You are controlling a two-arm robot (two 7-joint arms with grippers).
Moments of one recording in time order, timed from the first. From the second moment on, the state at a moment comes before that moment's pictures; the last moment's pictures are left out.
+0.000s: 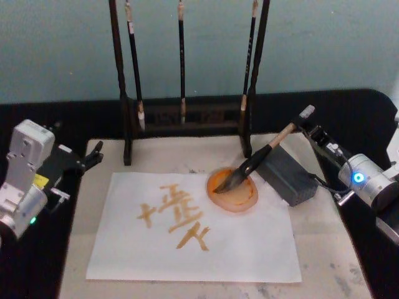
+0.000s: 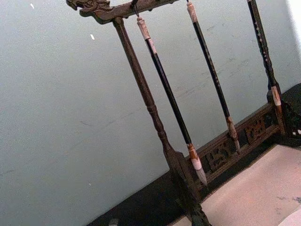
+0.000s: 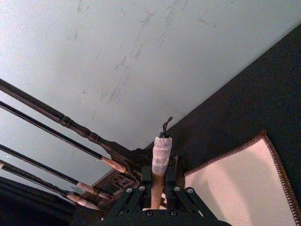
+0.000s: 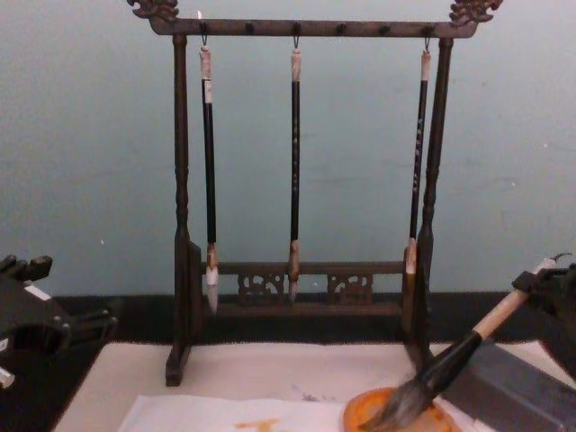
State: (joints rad) left arm -0.20 0.60 0.45 -1.41 -0.25 -0.12 0.03; right arm 0.39 0.33 -0.25 -1.04 1.25 0.24 0.35
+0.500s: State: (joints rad) left arm -0.20 0.60 0.45 -1.41 -0.25 -0.12 0.03; right arm 0.40 0.34 -0.28 -1.04 1.28 0.24 0.35
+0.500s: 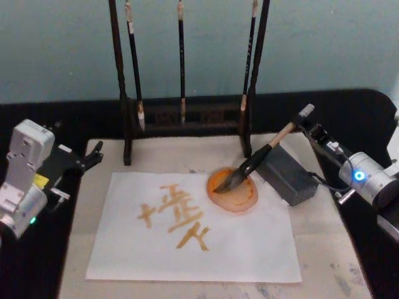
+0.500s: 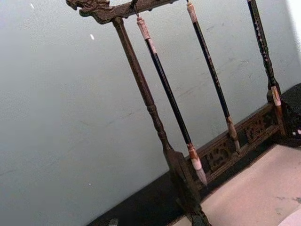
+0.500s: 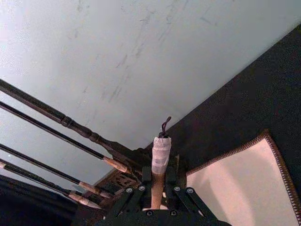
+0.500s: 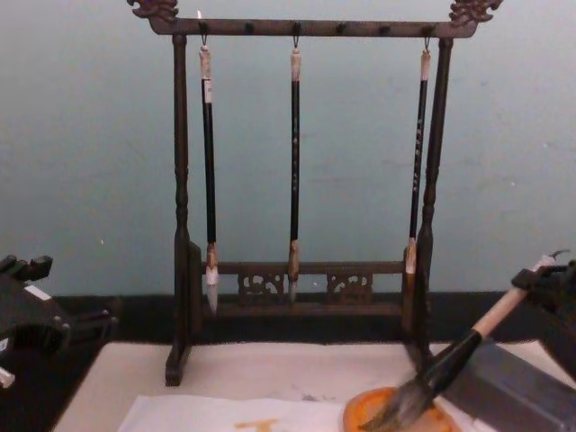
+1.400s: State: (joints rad) left arm -0.20 0.60 0.45 -1.41 -0.25 -0.12 0.03; right arm 0.42 0.39 -0.33 -1.11 1.33 0.24 0.36
